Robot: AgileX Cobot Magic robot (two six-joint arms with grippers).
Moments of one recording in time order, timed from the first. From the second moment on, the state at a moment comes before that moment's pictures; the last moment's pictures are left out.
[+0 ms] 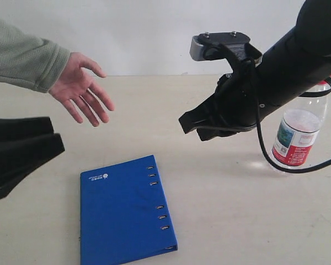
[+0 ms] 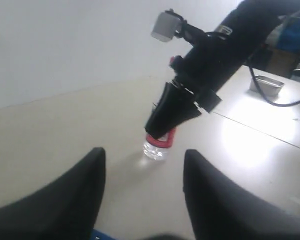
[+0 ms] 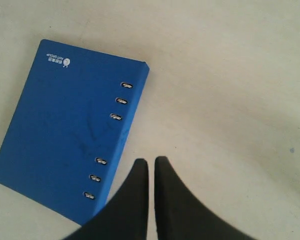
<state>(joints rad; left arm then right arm) 0.04 1.08 -0.23 1.20 -1.15 -0.90 0.51 1.53 -1.05 0.38 0.66 -0.29</state>
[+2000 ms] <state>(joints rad) -0.45 1.58 -0.46 -1.51 0.32 1.00 0.51 1.72 -1.05 0.34 0.64 -0.25</state>
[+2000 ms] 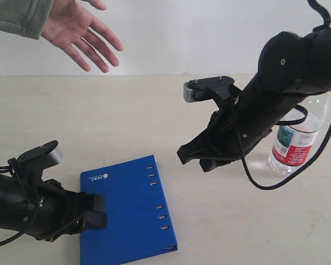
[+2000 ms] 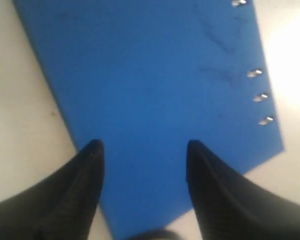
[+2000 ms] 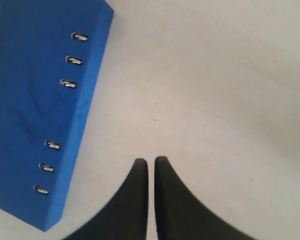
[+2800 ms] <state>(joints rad) -0.45 1.72 -0.54 -1.60 0.34 1.17 0.51 1.81 -1.05 0.36 0.61 -0.25</state>
